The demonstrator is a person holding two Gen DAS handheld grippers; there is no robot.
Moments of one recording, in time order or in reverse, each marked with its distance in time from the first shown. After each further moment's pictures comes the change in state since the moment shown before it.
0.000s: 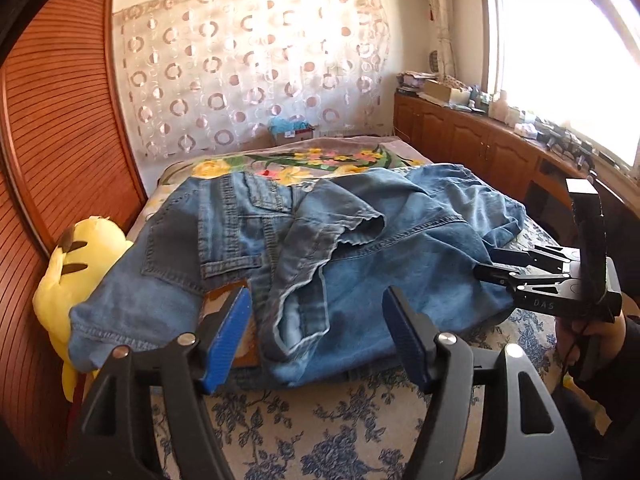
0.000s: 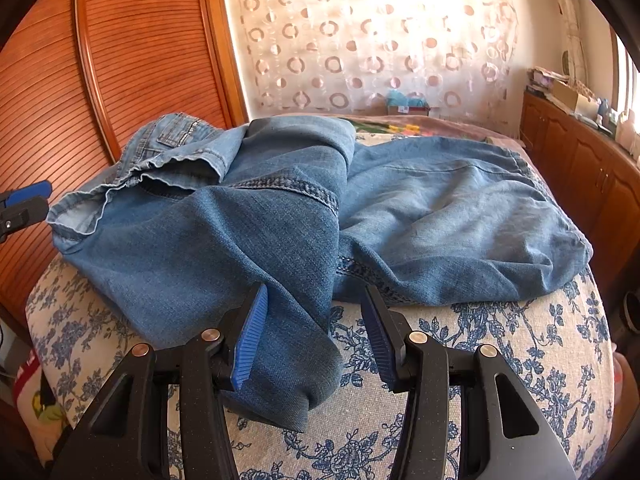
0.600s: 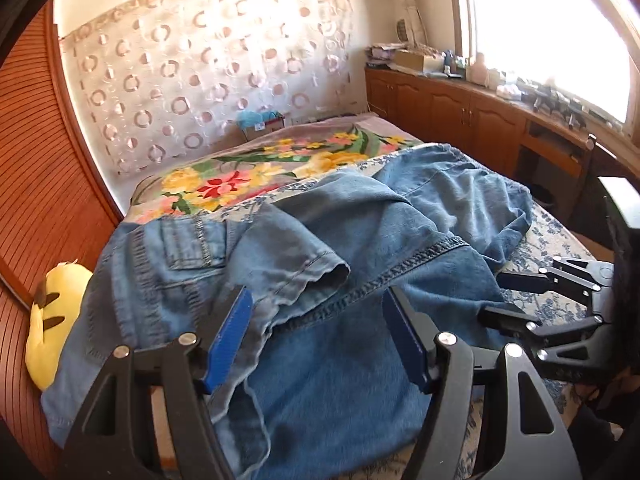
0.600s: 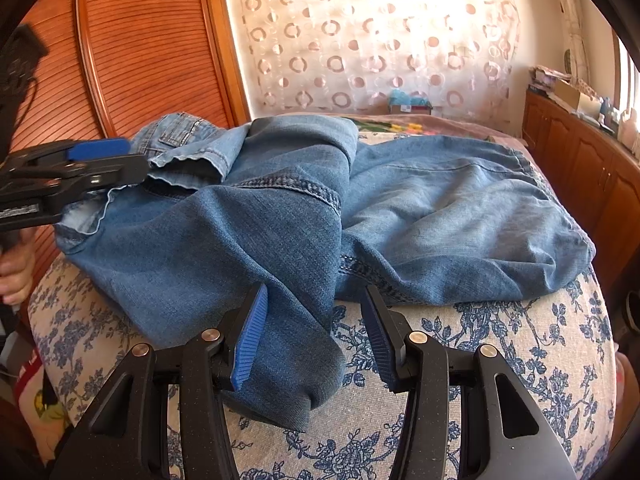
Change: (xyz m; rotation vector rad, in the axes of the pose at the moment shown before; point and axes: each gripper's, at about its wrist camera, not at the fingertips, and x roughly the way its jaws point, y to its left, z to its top) left arm 0.079 -0.043 0.055 0.142 0.078 -0.035; right arm 0.001 0.002 0.002 -0.001 0.005 0.011
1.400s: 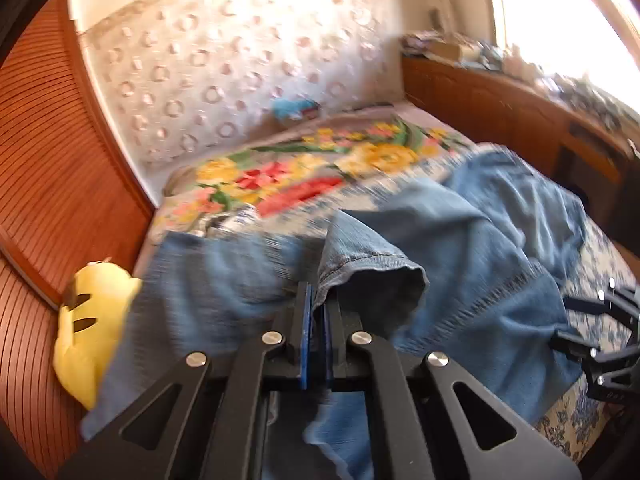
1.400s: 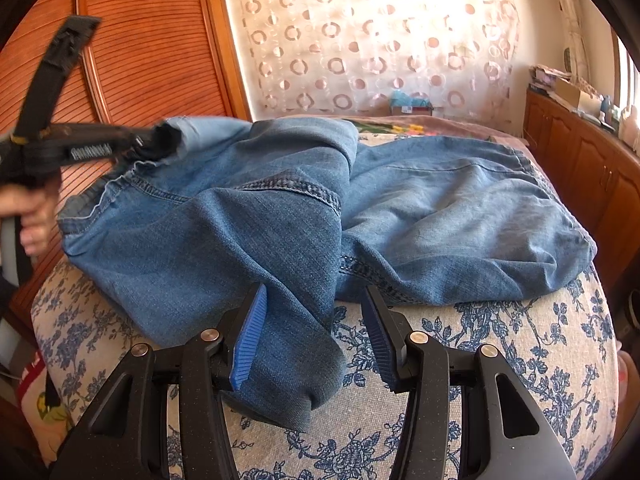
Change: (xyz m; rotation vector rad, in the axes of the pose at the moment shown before) left arm 0.006 0.057 0.023 -0.042 0.032 0.134; right arm -0.001 -0.003 -0.001 0.005 -0.010 0.009
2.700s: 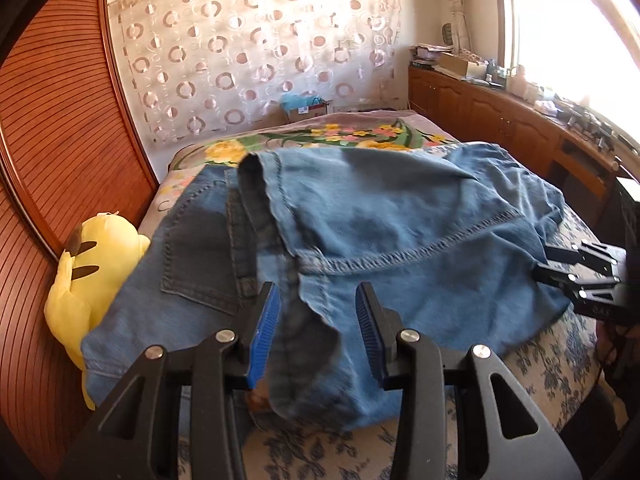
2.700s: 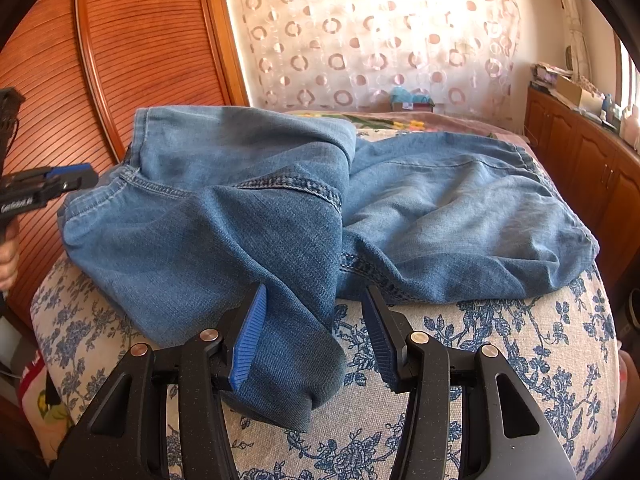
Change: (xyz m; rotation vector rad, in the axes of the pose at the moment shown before) left arm -0.040 0.024 -0.078 -0.081 0.004 -0.056; right arm 0.001 0.001 -0.003 -0.001 0.012 -0.002
